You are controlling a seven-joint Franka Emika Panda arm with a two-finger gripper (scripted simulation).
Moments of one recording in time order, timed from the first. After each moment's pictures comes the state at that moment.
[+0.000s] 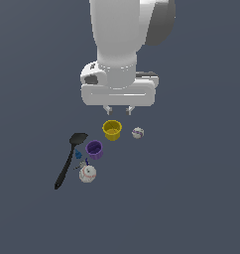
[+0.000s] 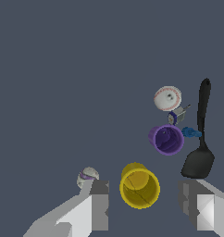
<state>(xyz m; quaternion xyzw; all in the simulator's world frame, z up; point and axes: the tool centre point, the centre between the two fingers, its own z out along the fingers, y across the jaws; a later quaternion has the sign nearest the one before) 0.008 -0.003 0.314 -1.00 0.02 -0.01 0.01</state>
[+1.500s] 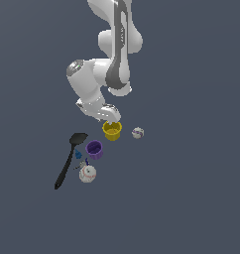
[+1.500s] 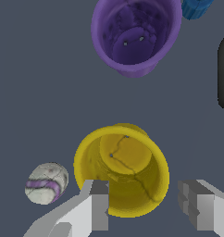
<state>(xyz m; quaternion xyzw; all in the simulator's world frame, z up) -0.116 -0.074 0.125 -0.96 0.24 0.04 0.13</state>
